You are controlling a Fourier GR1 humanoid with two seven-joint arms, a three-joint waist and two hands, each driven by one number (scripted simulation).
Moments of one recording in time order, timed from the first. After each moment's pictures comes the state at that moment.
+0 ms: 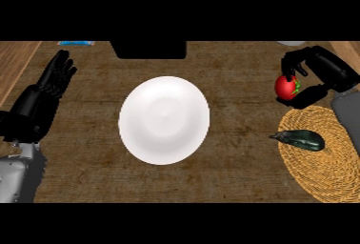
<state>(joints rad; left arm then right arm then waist) -0.27 0.31 0.07 -1.61 0.07 -0.06 0.12 -0.71 -0.55 0.10 -0.92 0.47 0.18 -0.58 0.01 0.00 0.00</state>
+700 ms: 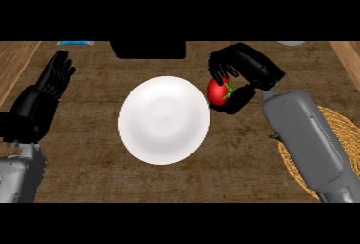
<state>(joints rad) -0.27 0.29 0.09 -1.61 0.06 -0.07 0.12 -0.79 -0.24 0.19 -1.18 0.46 0.28 -0.23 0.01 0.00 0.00</state>
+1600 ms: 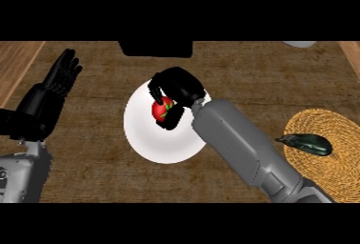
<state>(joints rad) -0.29 0.27 0.08 -1.61 0.04 -0.09 0.12 -0.99 -0.01 0.52 -0.77 0.45 -0.04 -0.07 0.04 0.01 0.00</state>
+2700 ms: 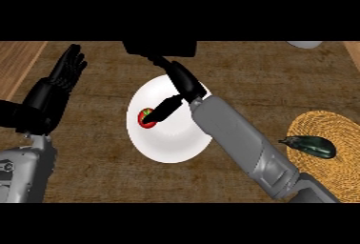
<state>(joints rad) -0.33 0.25 0.08 -1.57 0.04 -0.10 0.11 -1.05 0.00 0.55 -0.64 -0.21 -0.18 -0.23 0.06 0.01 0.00</state>
